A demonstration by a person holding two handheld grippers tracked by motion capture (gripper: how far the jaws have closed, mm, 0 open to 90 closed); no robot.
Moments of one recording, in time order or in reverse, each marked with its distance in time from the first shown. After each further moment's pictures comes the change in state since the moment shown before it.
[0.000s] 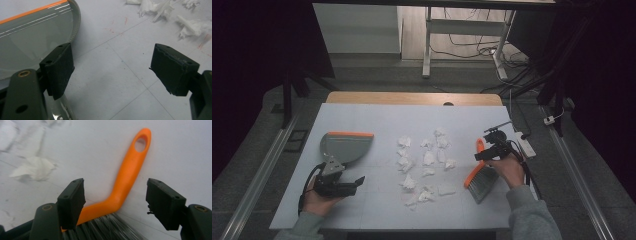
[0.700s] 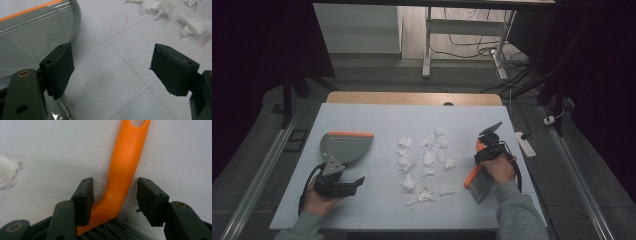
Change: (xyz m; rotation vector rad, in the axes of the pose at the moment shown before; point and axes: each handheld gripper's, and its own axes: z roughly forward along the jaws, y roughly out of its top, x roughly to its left) left arm 0.000 -0.001 0.002 0.006 0.000 0.000; right arm 0.002 0.005 0.033 0.172 -0.083 0.111
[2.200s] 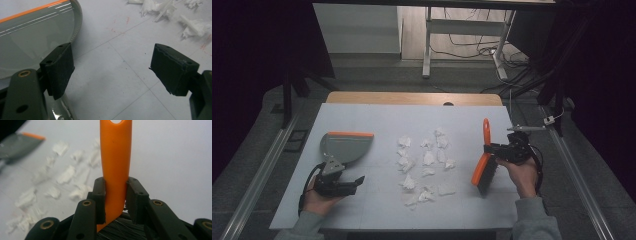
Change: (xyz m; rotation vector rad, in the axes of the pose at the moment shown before) left arm 0.000 0.001 0.000 -0.006 0.002 -0.006; right arm -0.033 -0.049 -0.079 -0.564 0.387 -0.042
